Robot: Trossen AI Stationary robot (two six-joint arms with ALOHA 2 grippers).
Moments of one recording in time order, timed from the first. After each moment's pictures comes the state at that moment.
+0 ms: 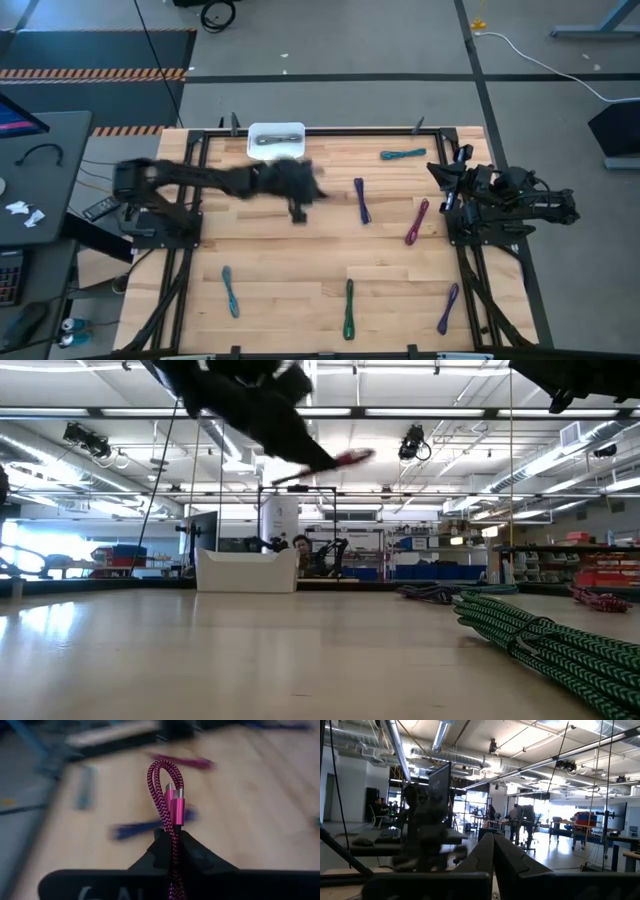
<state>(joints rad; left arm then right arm) 0.19 1.52 0.98 0.06 0.08 0.32 0.03 0.01 0.26 0.14 0.32 -0.24</state>
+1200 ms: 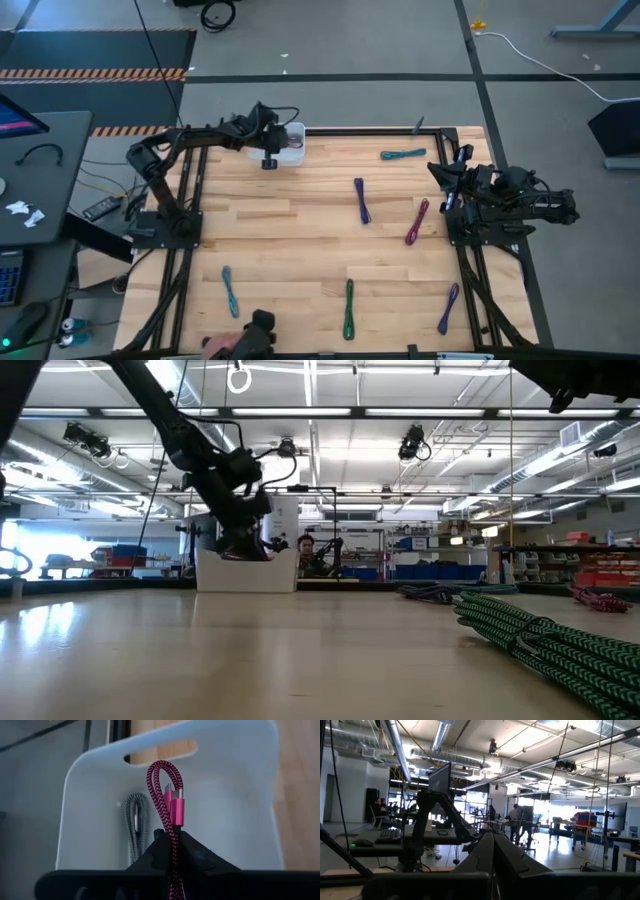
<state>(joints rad) 0.79 1.77 0.98 -0.06 0.14 0.89 0.03 0.01 0.26 0.14 0.32 -0.24</state>
